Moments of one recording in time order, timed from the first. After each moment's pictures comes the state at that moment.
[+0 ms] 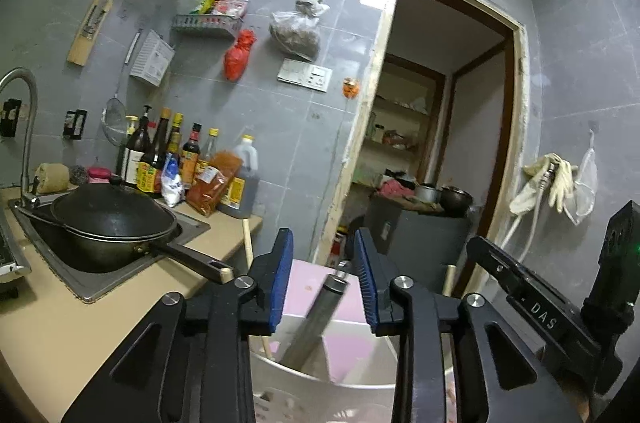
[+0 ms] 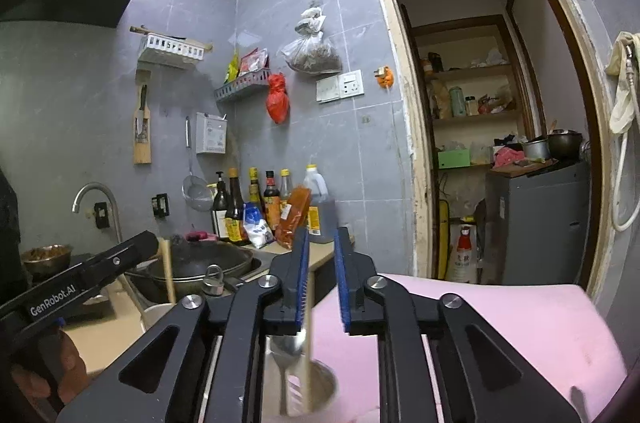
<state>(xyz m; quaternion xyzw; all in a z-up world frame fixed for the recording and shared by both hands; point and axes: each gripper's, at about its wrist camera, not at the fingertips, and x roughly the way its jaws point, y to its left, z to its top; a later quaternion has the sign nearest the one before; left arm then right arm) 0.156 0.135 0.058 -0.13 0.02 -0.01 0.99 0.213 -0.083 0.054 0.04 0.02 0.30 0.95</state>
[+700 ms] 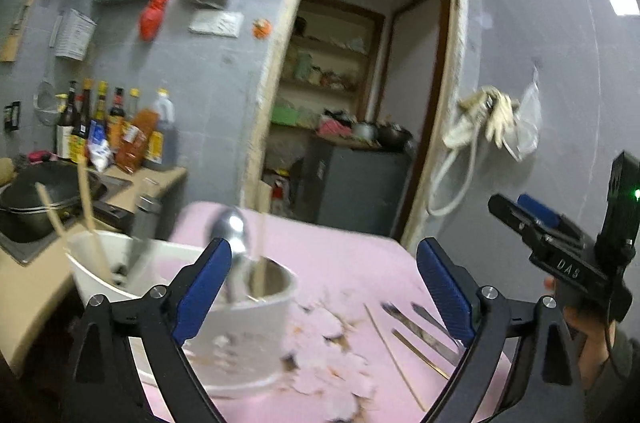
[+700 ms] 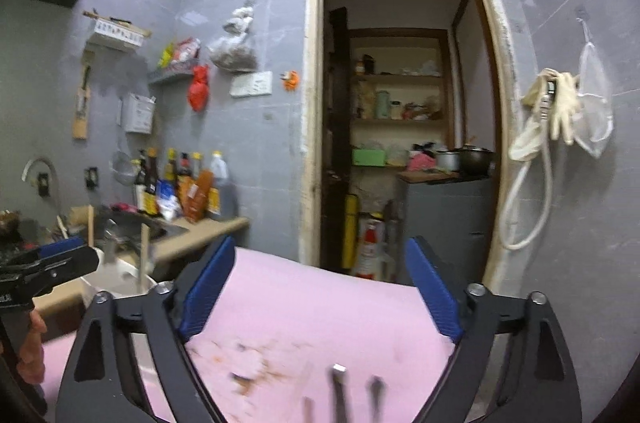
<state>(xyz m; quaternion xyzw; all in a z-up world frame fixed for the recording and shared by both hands) 0.162 0.001 0.058 -0.09 0.13 -0.12 0.98 0.184 -0.236 0.072 -0.03 0.05 0.17 0.98</state>
